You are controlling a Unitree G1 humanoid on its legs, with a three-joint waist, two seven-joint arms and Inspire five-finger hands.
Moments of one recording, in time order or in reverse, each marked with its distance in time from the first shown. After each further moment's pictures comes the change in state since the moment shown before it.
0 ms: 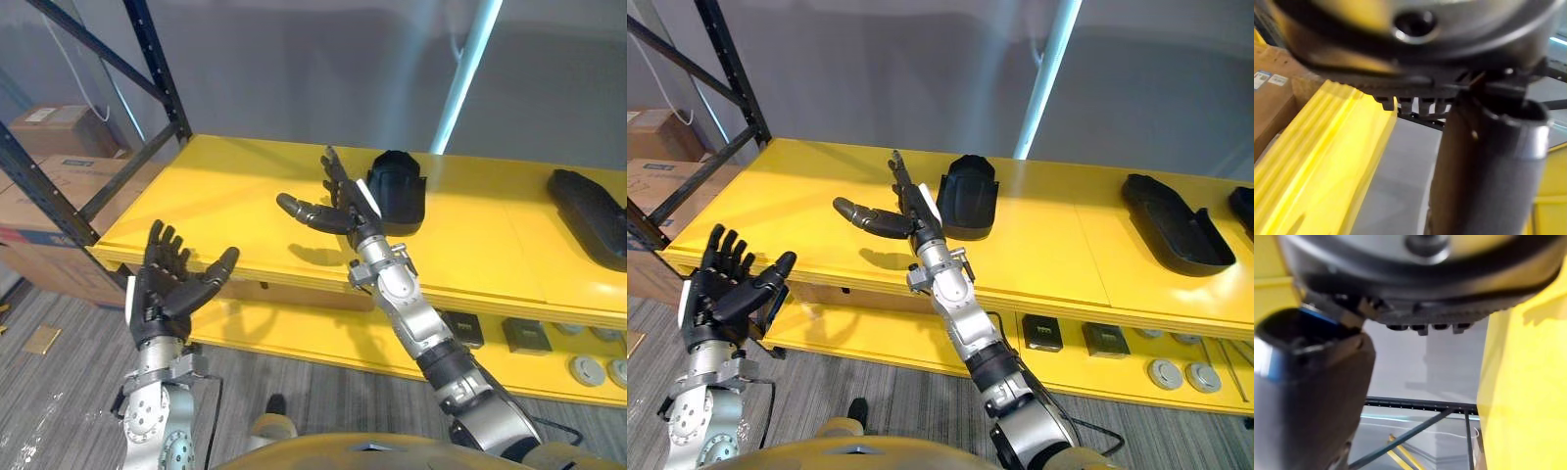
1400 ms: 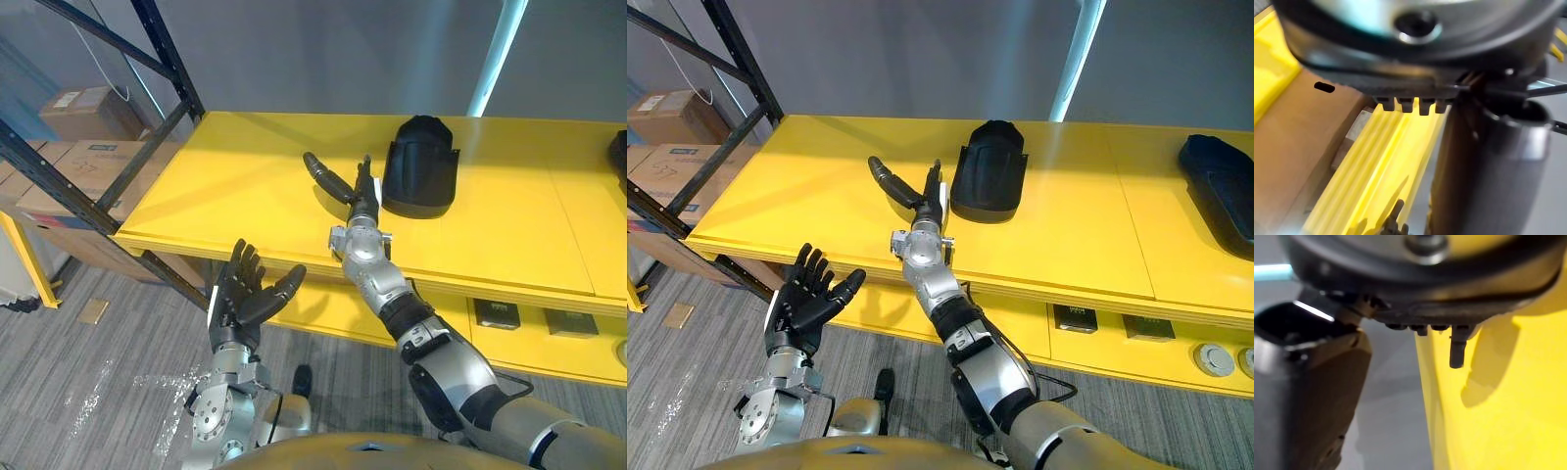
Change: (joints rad) left arm 0.015 -0.021 -0.303 0.102 -0.013 -0.022 0.099; right arm -0.260 0.154 -0.099 0.329 0.062 0.169 -0.492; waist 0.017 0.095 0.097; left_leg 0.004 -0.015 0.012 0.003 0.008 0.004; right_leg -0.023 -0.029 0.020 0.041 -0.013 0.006
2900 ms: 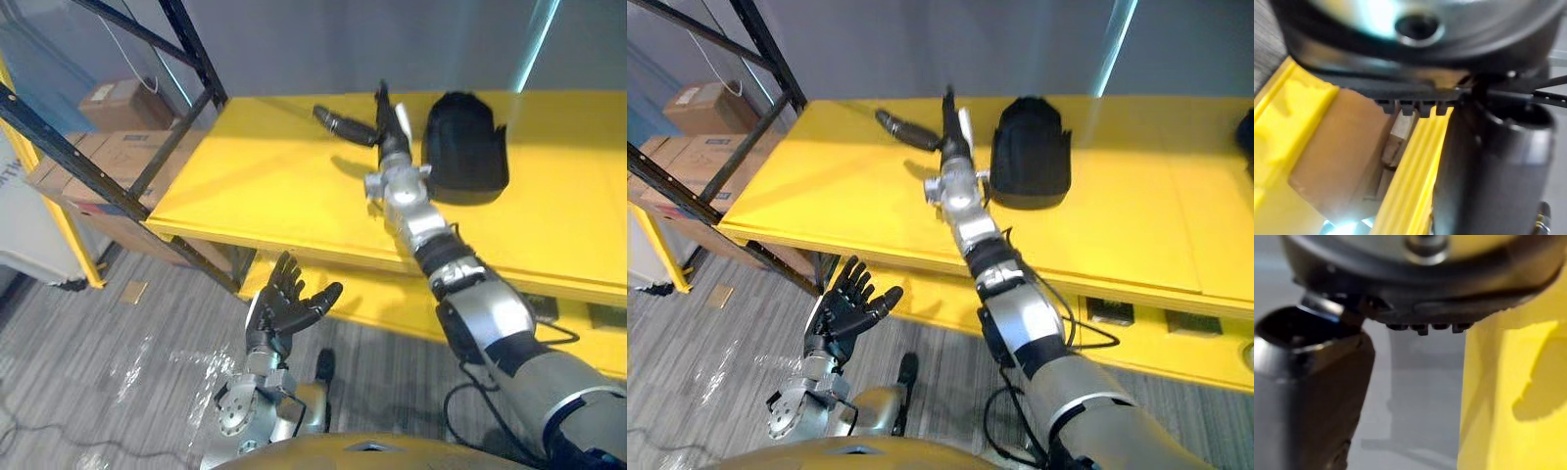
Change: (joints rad) left arm -0.097 0.042 -0.155 0.113 -0.081 0.020 -0.034; right arm -0.400 -0.269 -0.080 0.235 -0.141 -0.087 0.302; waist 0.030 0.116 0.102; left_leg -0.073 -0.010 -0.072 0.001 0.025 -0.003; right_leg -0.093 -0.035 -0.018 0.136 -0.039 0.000
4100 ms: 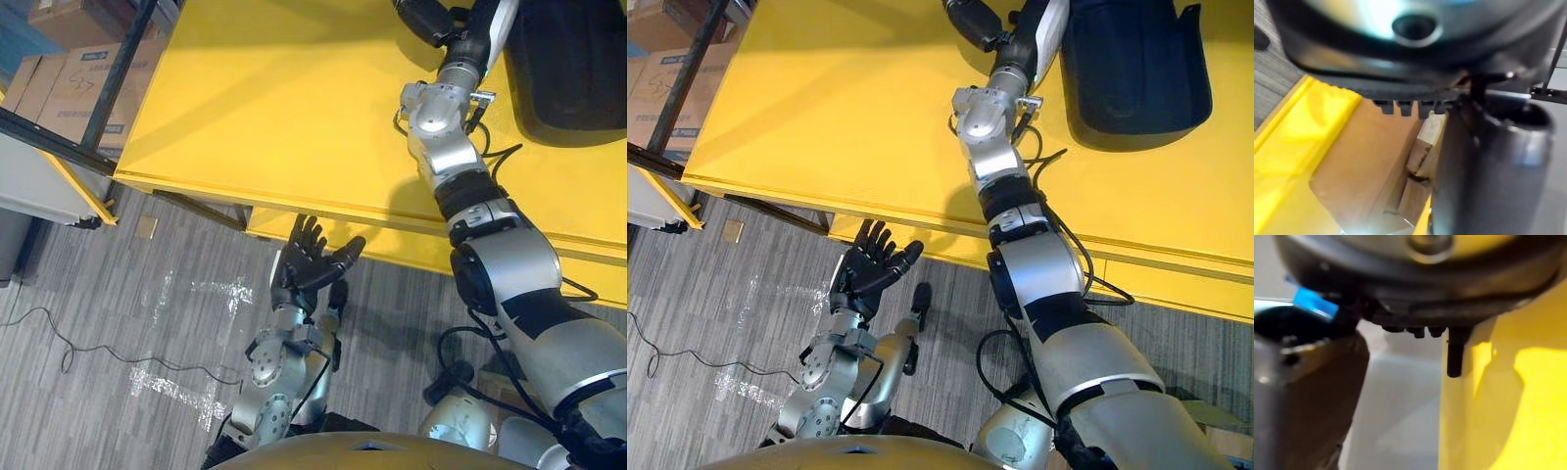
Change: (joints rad) left arm -0.231 -0.002 -0.152 0.076 -0.071 -0.102 0.162; right arm -0.211 -0.040 -0.106 0.082 -0.152 -0.016 -0.458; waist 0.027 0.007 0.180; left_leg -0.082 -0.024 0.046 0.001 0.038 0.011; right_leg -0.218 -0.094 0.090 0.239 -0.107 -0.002
